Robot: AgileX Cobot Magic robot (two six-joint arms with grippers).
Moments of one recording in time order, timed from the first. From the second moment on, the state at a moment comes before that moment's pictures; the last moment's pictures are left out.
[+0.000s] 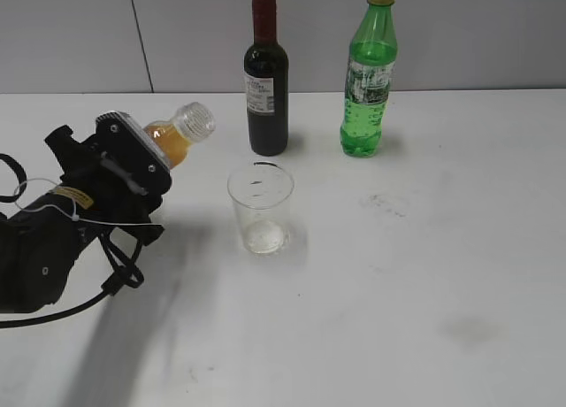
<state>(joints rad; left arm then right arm) -0.58 1.91 -0.58 -0.50 -0.95 1.04 0.10 -0.01 -0.50 0.07 1.04 -0.05</state>
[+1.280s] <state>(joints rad) -0.68 1.85 -0.62 -0.69 -0.95 1.65 0.10 -0.01 -0.50 0.07 1.04 -0.05</state>
